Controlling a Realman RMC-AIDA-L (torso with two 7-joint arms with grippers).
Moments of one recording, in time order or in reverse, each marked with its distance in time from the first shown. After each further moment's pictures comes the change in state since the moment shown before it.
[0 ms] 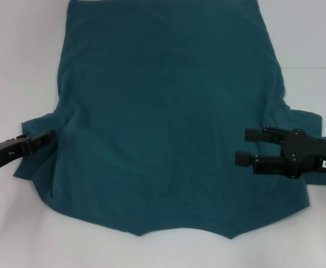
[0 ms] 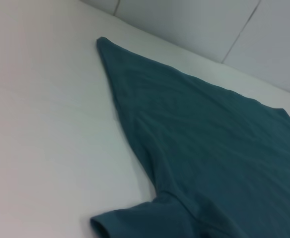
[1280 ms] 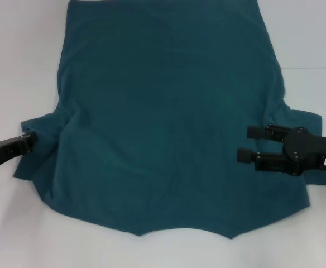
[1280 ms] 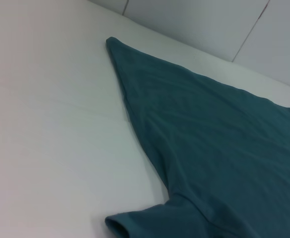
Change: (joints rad) left arm -0.004 -0.001 0.009 0.002 0.002 -0.042 -0.009; right arm -0.001 0.000 0.014 0.000 0.001 0.001 -0.002
